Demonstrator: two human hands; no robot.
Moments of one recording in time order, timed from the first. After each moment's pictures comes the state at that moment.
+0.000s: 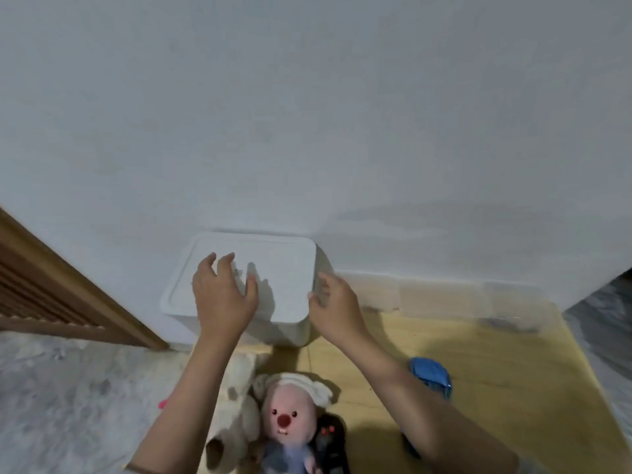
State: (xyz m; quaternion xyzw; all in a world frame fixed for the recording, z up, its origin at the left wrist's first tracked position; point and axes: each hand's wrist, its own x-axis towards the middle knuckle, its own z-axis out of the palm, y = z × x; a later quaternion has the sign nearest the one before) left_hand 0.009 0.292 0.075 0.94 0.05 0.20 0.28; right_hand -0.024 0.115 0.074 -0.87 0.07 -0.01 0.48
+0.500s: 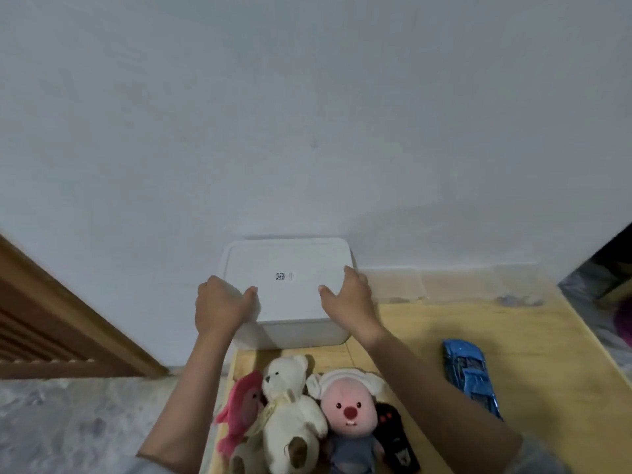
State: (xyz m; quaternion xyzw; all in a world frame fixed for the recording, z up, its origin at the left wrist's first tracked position) left_hand 0.047 0.394 0.069 0.94 0.14 0.00 0.32; right_hand -0.018 0.194 0.097 -0.87 0.23 0.01 0.43
